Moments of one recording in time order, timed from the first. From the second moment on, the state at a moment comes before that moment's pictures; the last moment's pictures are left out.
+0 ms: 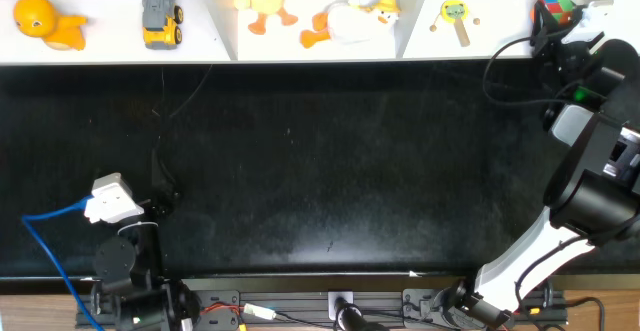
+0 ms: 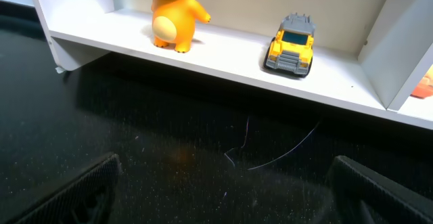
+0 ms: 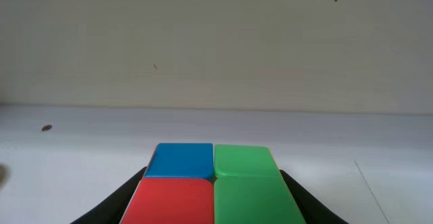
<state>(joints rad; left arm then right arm) 0.27 0.01 0.01 -0.08 -0.02 -0.13 -0.49 2.13 1.16 0.88 -0.60 -0.01</state>
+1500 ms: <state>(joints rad) 0.27 0.01 0.01 -0.08 -0.02 -0.13 -0.49 0.99 1.17 -0.98 -0.48 -0.29</state>
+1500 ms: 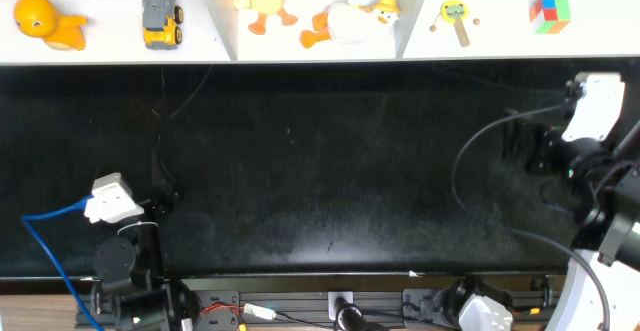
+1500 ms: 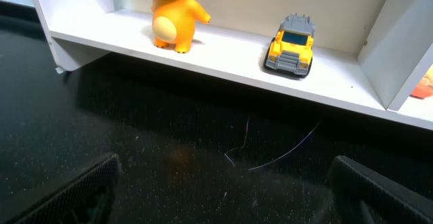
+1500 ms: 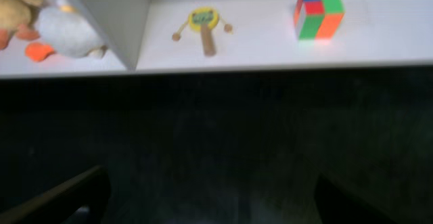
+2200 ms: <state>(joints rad) 0.27 0.01 0.01 -0.08 -0.02 -0.13 -0.48 1.04 1.17 -1.05 -0.47 -0.30</state>
